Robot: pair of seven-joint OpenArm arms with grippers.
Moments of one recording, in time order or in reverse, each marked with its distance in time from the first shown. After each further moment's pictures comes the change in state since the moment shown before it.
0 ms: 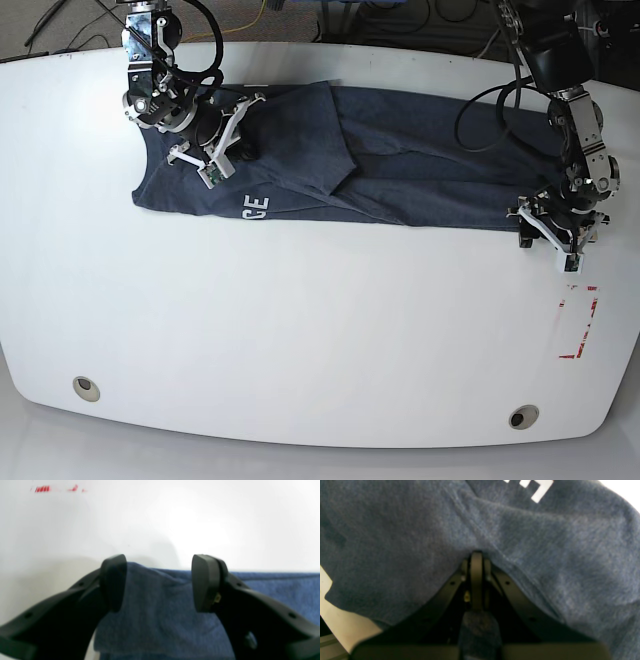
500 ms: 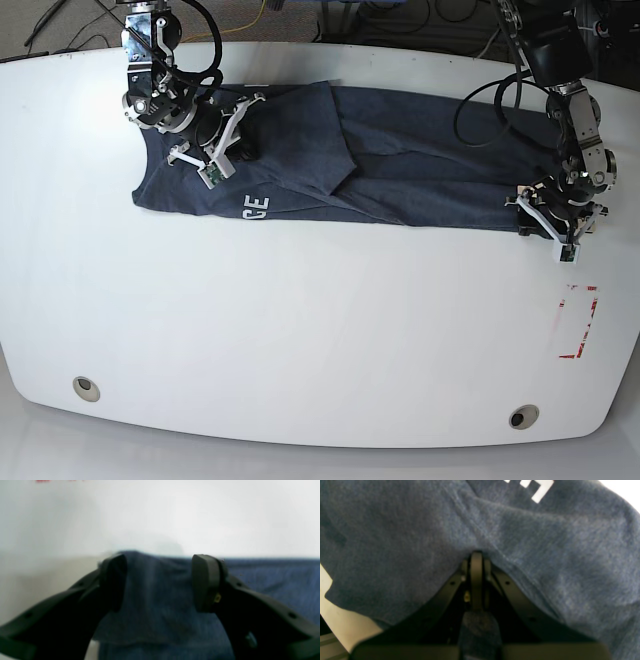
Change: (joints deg) left arm 1.8 0.2 0.1 -0.1 2.1 -0.1 0.0; right arm 0.0 0.2 0.1 0.0 0.0 0.0 0.0
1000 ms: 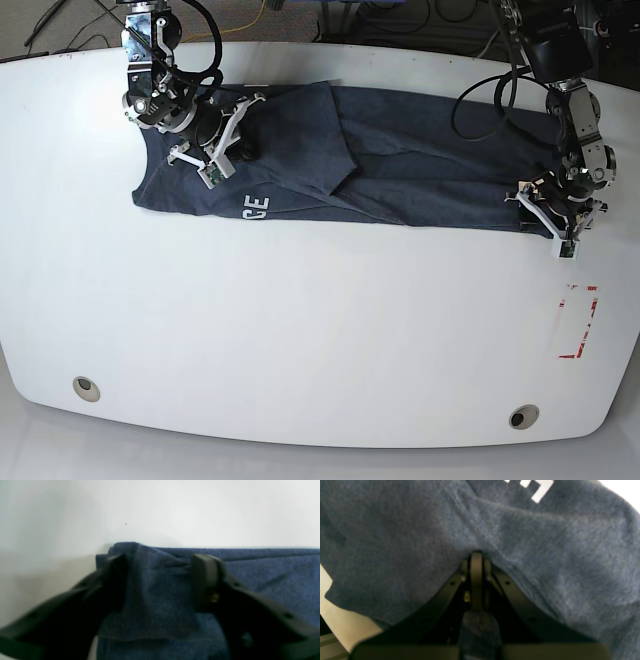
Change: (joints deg) left arm 0.7 -0.1 -0.1 0.0 0.0 -0.1 -0.2; right arm 0.0 0.0 0.0 0.0 0.0 0.0 0.0
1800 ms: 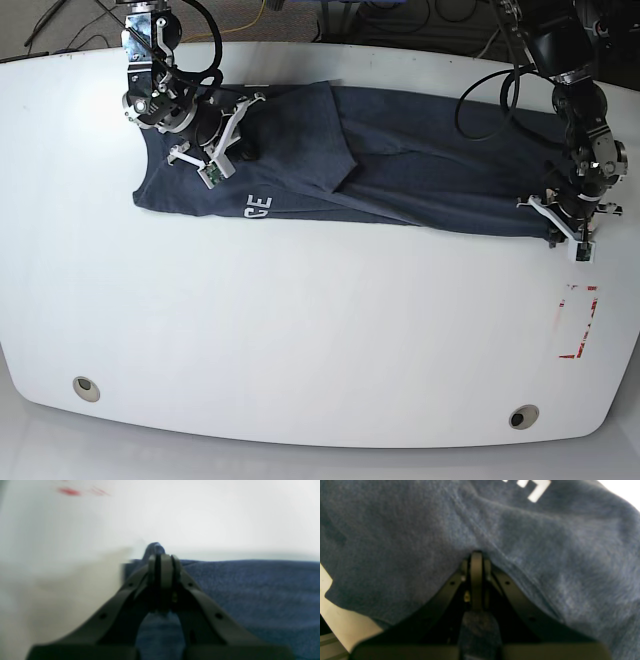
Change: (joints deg) left arm 2.1 0.1 -3.6 7.5 -0.2 0.1 -1.1; right arm 0.0 0.0 0.0 0.0 0.0 0.0 0.0
